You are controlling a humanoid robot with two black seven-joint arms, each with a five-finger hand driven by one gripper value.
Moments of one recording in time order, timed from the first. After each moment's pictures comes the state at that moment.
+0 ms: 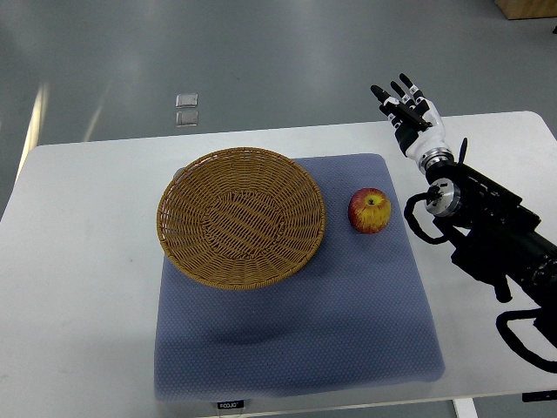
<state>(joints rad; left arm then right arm) -0.06 0.00 -0.09 -0.12 0.07 -0.05 0.04 0.86 -0.03 0.77 0.39 -0.04 0.06 0.40</state>
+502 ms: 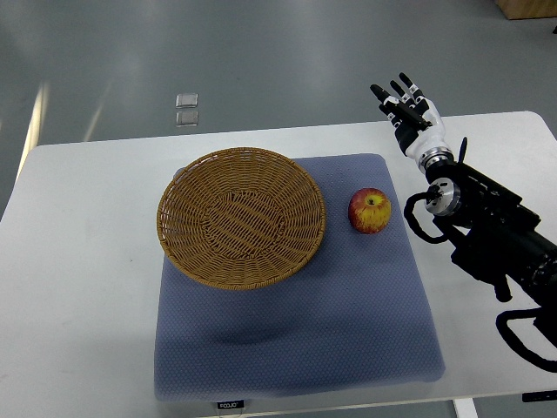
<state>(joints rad) -0.05 0.00 -0.09 -0.12 0.08 -0.05 0.04 0.86 -0.03 0.77 0.39 -0.04 0.06 0.40</state>
